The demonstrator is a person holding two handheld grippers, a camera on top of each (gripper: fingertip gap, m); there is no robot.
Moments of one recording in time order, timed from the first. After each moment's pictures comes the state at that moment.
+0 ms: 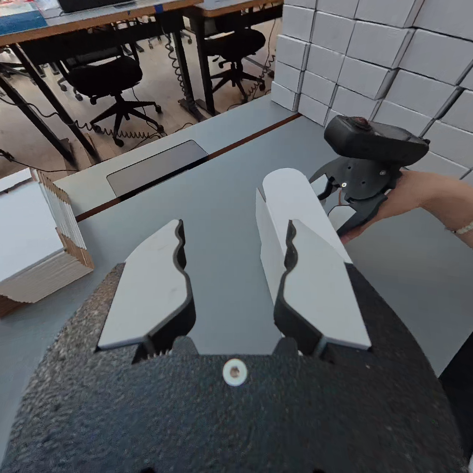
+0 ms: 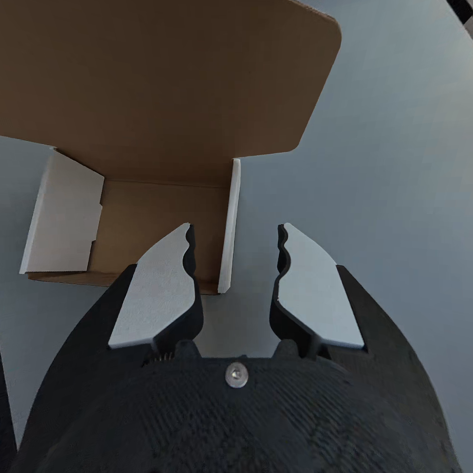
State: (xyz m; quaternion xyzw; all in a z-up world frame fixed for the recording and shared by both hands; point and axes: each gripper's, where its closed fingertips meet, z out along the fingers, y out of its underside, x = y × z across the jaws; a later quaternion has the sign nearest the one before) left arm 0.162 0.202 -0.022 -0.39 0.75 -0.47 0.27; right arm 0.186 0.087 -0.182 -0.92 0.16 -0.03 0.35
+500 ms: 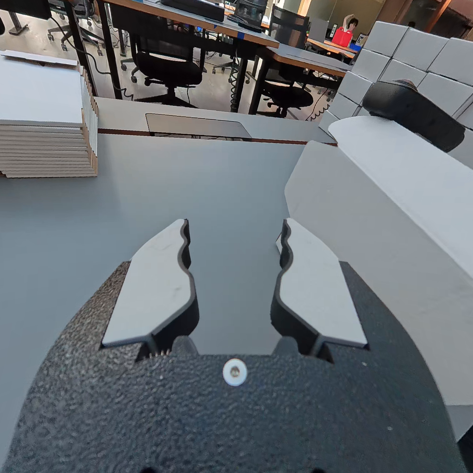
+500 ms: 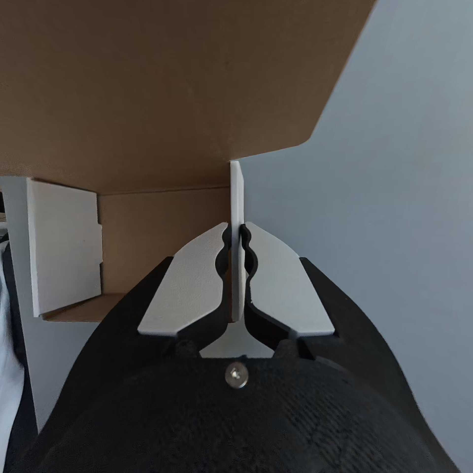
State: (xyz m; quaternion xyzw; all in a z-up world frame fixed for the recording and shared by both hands) left arm 0.136 0.266 -0.115 -0.52 0.61 -0.53 0.27; right arm 0.179 0.120 -0.203 -0.95 0.09 0.05 0.30
